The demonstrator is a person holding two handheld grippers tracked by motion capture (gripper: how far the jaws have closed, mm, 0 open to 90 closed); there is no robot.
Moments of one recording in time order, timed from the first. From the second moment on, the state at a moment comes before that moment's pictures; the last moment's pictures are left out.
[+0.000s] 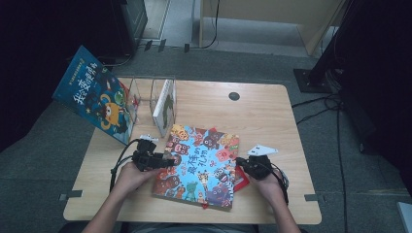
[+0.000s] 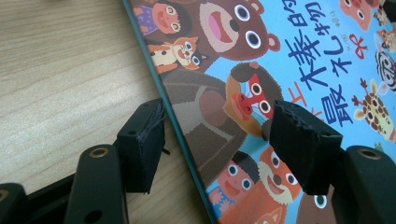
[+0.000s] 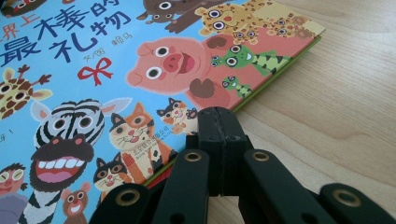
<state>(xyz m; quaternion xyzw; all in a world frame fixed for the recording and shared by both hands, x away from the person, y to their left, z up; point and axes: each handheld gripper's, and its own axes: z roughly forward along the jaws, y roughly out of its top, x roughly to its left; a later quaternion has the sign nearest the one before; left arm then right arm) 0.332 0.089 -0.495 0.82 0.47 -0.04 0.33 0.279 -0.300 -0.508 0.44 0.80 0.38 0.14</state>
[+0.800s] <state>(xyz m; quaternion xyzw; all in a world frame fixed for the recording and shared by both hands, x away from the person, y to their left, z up) 0.329 0.109 -0.446 0.79 0.49 -0.08 0.35 0.281 -0.291 -0.508 0.42 0.81 0.40 0.12</state>
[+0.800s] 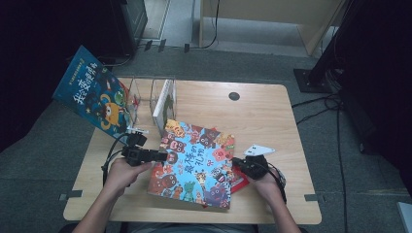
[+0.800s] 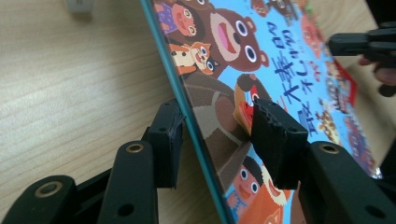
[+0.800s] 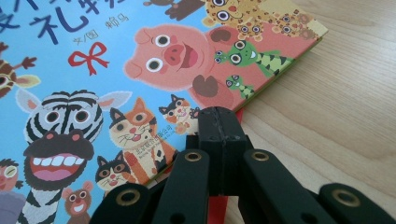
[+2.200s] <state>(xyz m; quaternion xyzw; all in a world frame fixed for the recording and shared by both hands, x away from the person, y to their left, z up) 0.371 0.084 -0.332 0.81 0.49 -0.18 0.27 0.293 -0.235 -0.509 0.33 0.84 0.42 0.15</state>
